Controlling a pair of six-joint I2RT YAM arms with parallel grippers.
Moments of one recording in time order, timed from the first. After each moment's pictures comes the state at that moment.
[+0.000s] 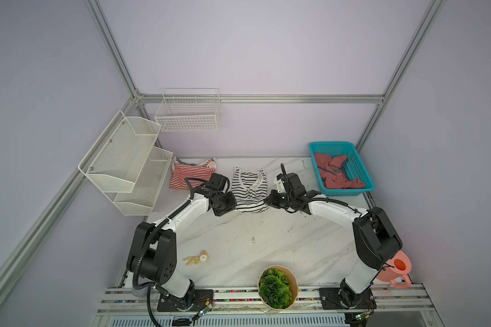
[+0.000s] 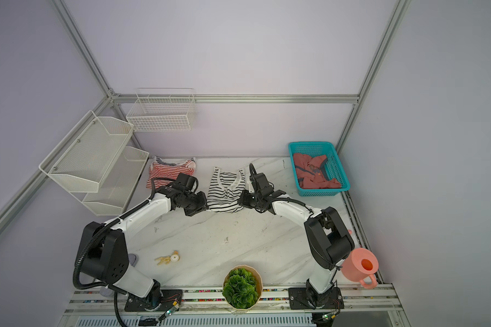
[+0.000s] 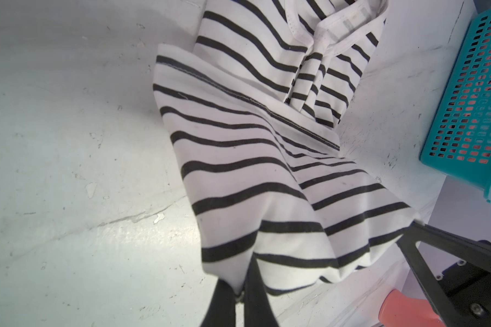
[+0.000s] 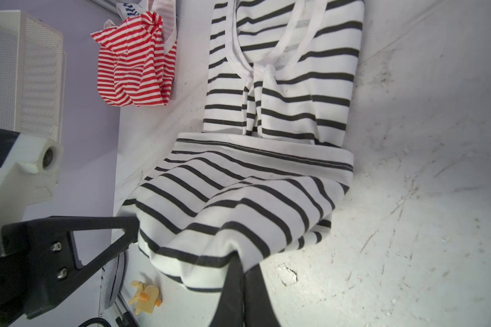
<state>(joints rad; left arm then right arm) -0.33 1.59 1.17 -0.65 0.22 -0.77 0.57 1.73 1.17 -0.18 -0.35 0.71</state>
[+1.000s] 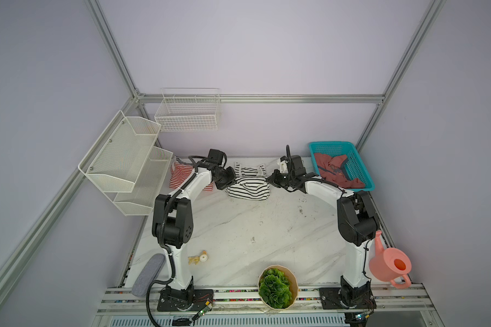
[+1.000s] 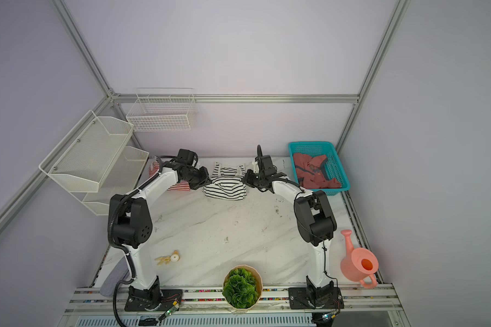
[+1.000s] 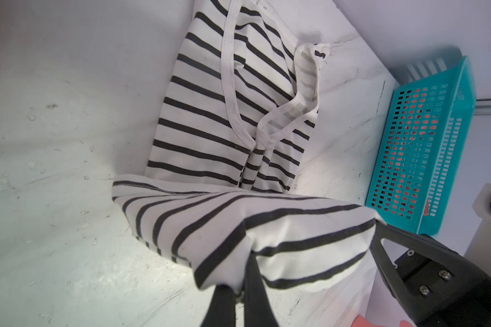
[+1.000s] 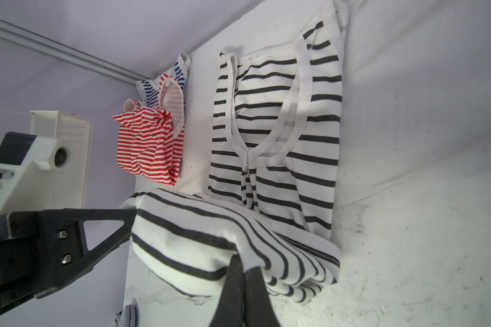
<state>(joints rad) -0.21 1.99 1.68 -0.69 0.35 -0.68 0.41 2.04 1.53 -0.17 -0.46 0.69</state>
